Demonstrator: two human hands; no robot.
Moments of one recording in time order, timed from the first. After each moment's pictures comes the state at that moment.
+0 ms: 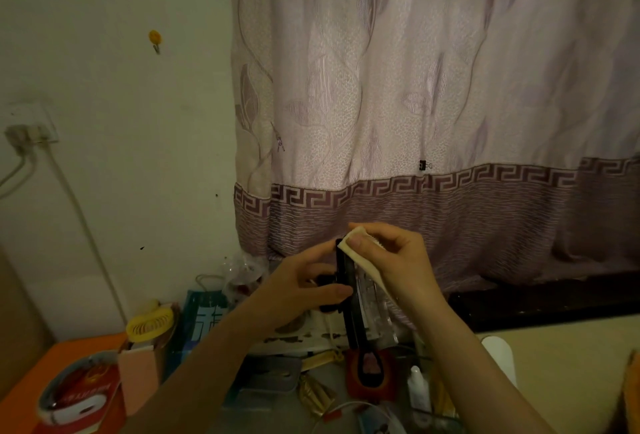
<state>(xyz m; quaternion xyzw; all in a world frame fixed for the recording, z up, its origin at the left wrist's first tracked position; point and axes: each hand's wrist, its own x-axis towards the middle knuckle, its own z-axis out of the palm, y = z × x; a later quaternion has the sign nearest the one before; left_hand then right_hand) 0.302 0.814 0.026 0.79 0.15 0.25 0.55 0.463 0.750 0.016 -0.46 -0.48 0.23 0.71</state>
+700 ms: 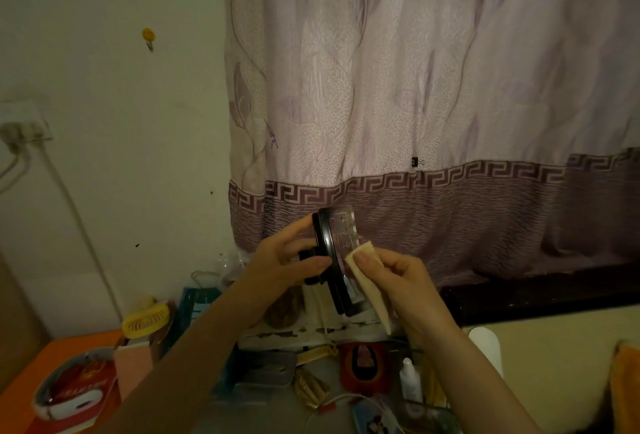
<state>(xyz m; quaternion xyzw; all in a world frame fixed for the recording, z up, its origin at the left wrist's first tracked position) 0.301 0.817 0.031 0.74 0.15 0.34 0.56 0.460 0.715 -0.001 -0.50 -0.44 0.34 0.66</state>
